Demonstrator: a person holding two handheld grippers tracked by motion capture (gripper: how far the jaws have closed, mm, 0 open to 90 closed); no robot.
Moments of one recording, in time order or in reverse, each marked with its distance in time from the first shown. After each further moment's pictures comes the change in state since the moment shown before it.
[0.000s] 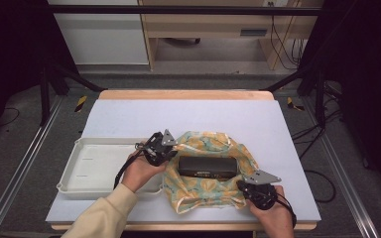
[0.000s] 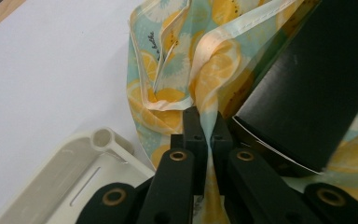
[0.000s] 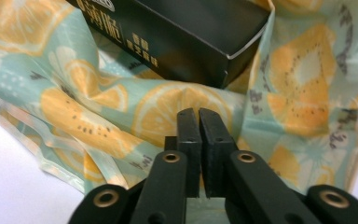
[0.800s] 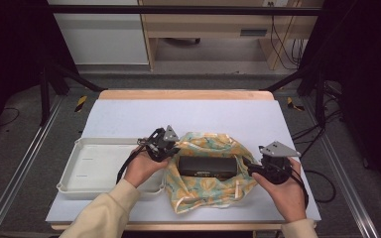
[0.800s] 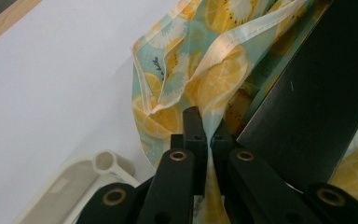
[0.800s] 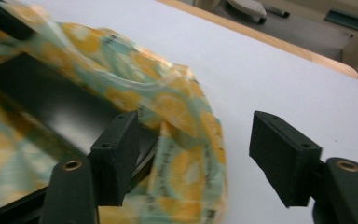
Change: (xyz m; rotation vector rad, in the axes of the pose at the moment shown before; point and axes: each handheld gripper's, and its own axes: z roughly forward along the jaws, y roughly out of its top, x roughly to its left) left arm 0.005 0.011 -0.002 -0.029 -0.033 0.001; right arm -0.041 0.062 -0.033 -0.152 -0.142 0.037
